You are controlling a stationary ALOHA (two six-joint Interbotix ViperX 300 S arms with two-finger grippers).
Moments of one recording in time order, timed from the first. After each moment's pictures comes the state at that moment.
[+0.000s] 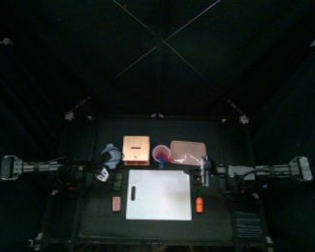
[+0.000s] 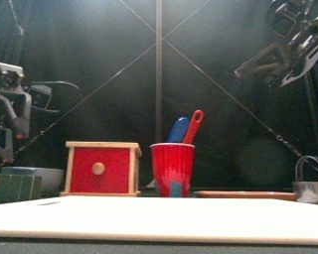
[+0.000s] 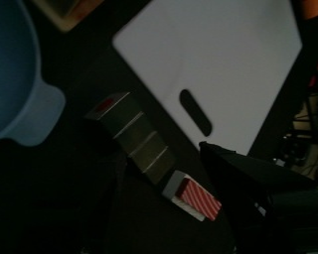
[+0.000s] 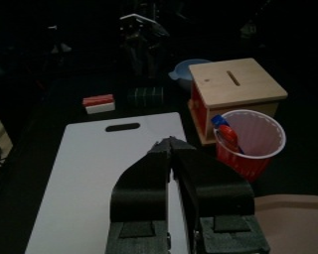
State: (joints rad) left arm 0.24 -0.68 1.26 -0.59 0.39 -0.20; right arm -0.06 -0.76 1.19 0.03 -0.30 0.02
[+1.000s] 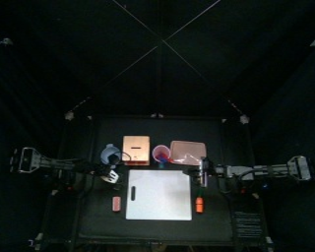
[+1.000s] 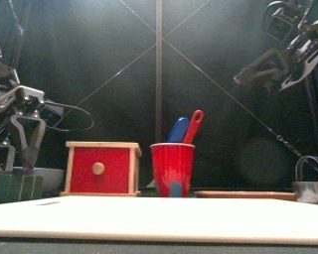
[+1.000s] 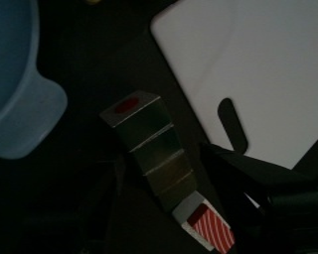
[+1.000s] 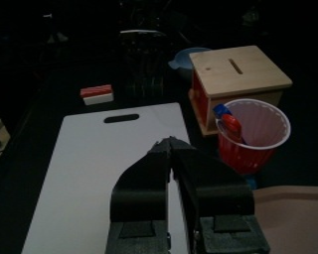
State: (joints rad) left arm 0.08 -0.38 1.15 -0.29 0.32 -0.69; right arm -0.04 -0.72 1.19 0.04 -0.30 0.02
